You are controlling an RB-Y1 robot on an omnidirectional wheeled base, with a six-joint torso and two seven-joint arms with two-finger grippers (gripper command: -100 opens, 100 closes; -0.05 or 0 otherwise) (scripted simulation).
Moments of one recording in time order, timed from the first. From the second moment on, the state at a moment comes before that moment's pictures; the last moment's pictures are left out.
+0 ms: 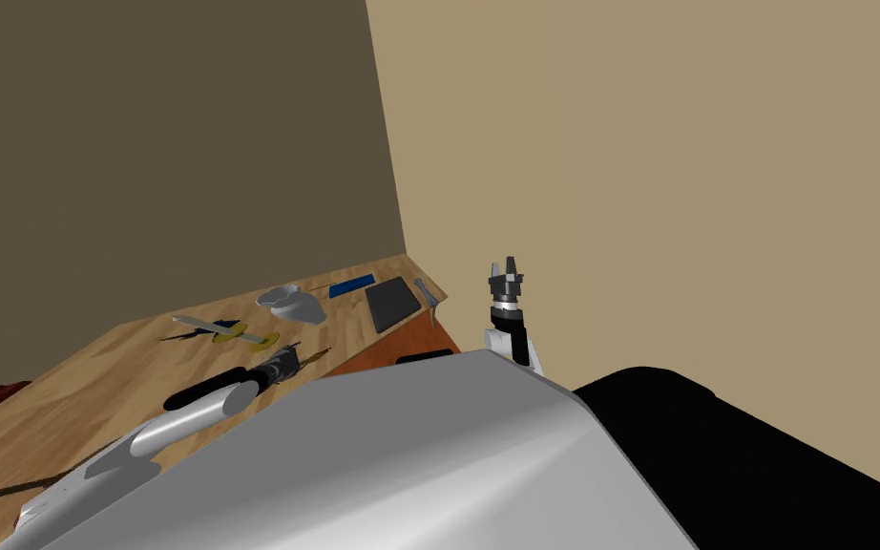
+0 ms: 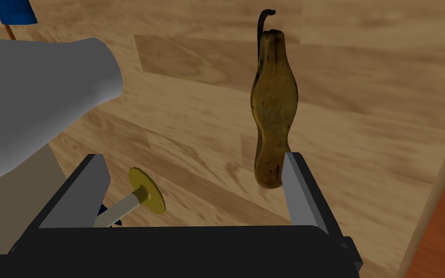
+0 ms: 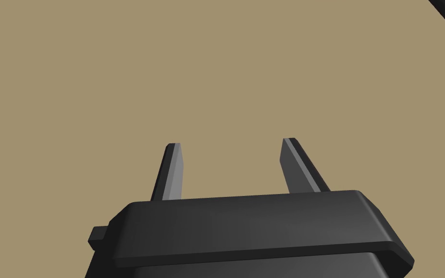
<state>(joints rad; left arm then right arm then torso) 0.40 0.82 0.04 -1.35 0.87 0.39 0.09 0.52 -0.01 -0.06 -2.34 0.02 -0.42 -0.15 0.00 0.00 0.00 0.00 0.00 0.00</state>
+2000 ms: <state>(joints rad) 0.23 0.86 -0.06 -1.03 0.98 0.62 0.03 0.52 -0.01 -0.06 -2.34 0.02 -0.42 -0.15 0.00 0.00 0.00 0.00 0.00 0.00</state>
